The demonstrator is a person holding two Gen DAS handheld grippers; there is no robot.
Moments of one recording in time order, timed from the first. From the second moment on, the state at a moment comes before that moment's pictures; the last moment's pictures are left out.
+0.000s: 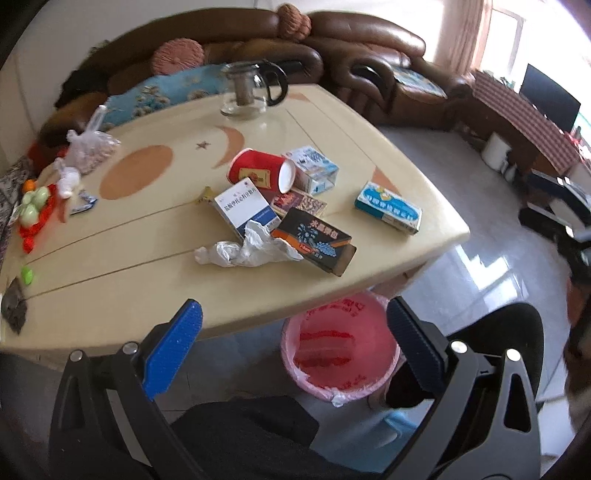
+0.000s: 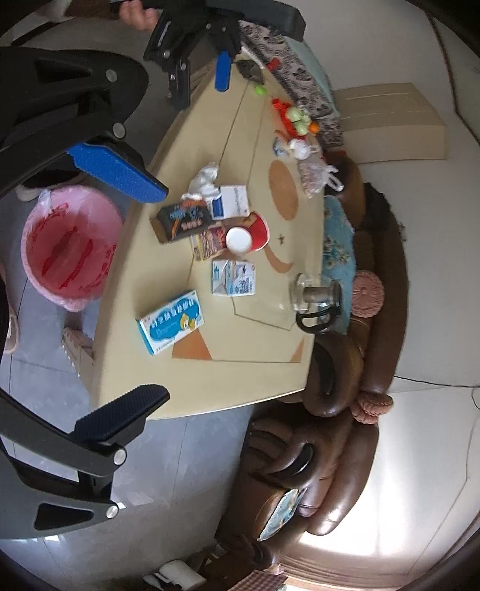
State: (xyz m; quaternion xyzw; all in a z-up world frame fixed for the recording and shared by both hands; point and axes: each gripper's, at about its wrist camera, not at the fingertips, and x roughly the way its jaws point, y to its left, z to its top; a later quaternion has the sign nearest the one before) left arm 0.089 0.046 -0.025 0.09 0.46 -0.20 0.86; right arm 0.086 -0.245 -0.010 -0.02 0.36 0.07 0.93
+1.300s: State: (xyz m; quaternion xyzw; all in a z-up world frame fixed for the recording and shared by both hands) left arm 0.246 0.035 -0.139 0.20 0.57 -0.33 0.73; right arm 0.275 -0.248 -0.135 -0.09 0.55 0.18 0.81
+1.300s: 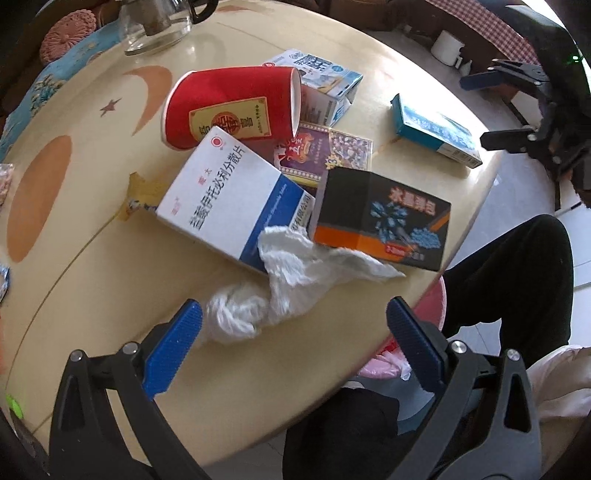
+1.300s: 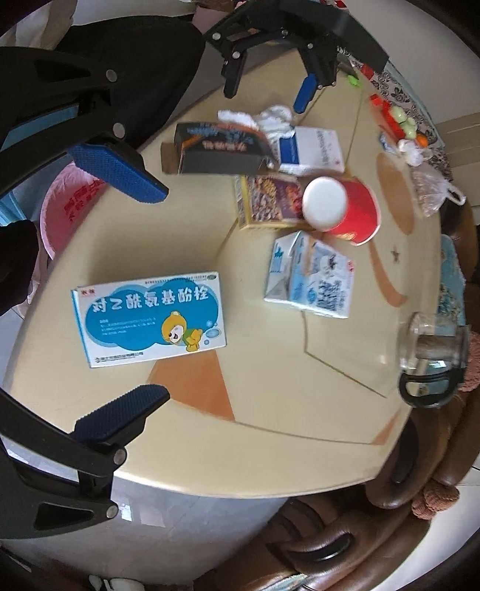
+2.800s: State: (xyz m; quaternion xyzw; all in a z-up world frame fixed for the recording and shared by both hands) left arm 0.246 0.039 -0.151 0.15 0.60 -0.24 0.74; right arm 0.283 -0.247 -0.161 -0.08 0.57 0.12 0.81
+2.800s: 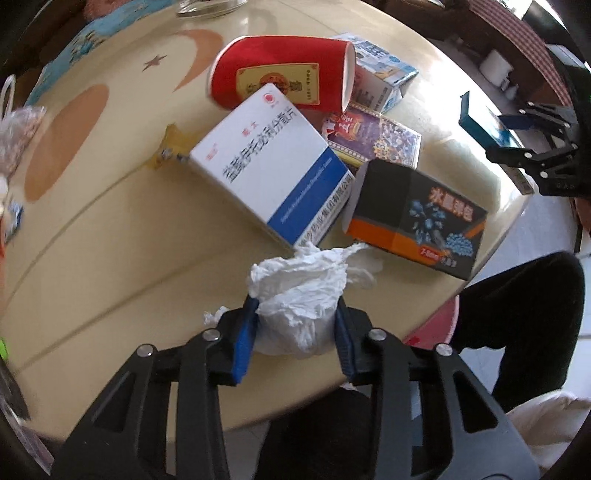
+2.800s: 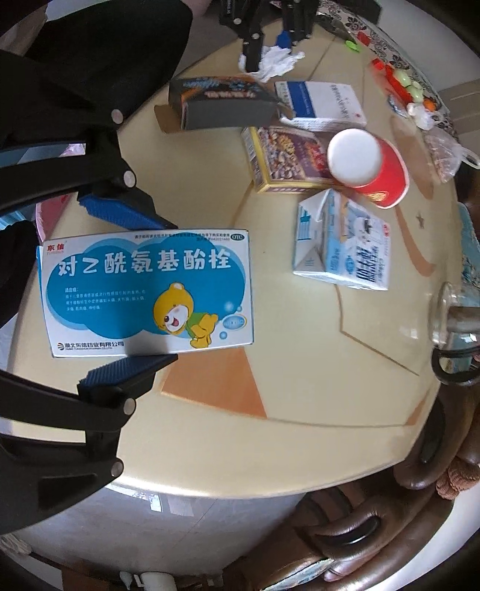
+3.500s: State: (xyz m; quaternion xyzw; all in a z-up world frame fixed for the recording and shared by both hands) left arm 0.205 0.062 -0.070 0.08 0.57 -0.19 0.80; right arm 0.225 -0.215 -0.063 -0.08 0.49 0.13 0.86
